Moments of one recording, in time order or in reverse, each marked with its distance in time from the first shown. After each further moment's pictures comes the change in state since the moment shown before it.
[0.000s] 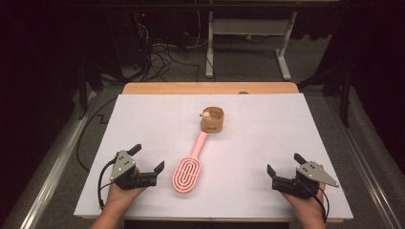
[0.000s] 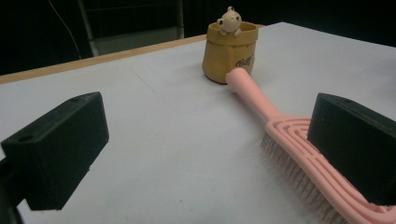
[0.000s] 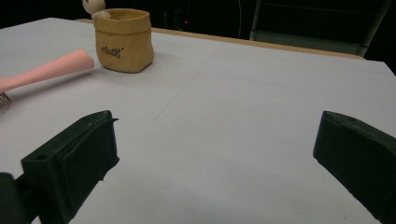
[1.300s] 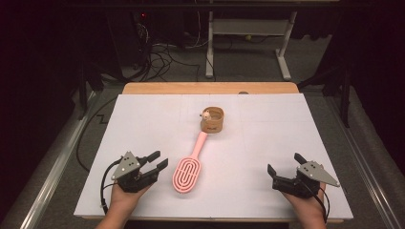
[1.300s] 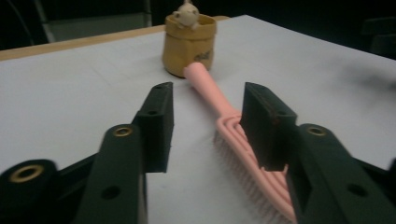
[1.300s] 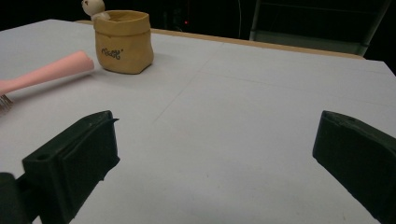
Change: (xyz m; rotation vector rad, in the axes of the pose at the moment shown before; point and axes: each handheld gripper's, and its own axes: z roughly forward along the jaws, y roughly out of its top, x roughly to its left) left arm -0.022 0.011 0.002 0.069 -0.169 -0.015; right arm -0.001 0.001 0.000 0.004 -0.005 0.009
